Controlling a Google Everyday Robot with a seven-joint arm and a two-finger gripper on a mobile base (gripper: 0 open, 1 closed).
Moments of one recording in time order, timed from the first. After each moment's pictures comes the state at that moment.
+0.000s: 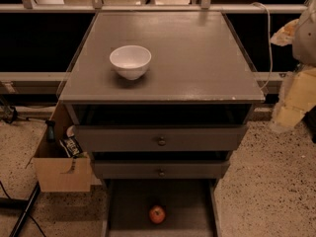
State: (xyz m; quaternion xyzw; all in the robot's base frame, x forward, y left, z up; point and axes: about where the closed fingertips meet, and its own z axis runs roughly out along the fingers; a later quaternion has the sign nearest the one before) arm 0.432 -0.203 0.991 -0.61 0.77 -0.06 0.19
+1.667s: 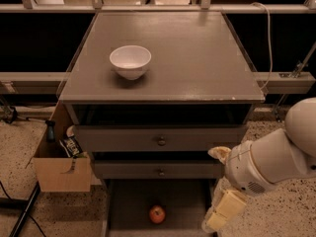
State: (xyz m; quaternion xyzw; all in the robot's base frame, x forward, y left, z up) arm 0.353 -0.114 0.758 -0.58 0.76 0.20 0.21
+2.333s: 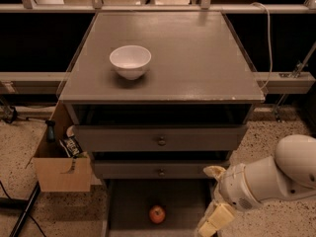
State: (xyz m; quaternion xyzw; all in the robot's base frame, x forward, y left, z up) arm 0.354 -0.109 0.678 -0.53 0.77 0.27 0.23
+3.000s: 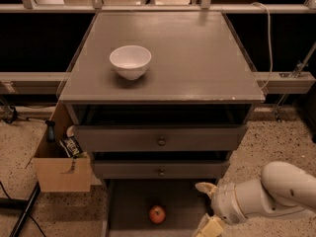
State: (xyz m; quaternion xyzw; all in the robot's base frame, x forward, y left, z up) arm 0.351 -0.101 0.592 -0.51 0.76 0.33 0.25
